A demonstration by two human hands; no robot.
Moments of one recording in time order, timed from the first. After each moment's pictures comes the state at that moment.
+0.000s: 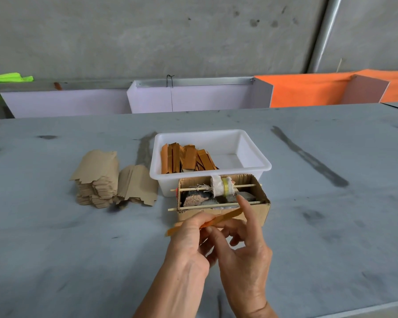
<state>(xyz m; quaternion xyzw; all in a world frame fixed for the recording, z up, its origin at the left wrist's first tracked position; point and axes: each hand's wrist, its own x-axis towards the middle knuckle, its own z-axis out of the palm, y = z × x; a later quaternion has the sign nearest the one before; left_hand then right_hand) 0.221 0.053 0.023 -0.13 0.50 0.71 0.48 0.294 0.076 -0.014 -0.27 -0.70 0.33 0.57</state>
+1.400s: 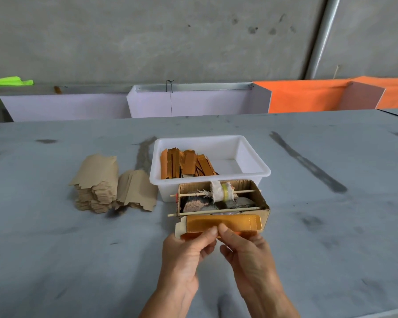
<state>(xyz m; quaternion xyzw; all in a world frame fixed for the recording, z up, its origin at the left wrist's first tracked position) 0.218 0.035 0.000 0.05 0.54 0.76 0.35 0.301 0.093 0.008 -0.35 -0.39 0.78 0.34</state>
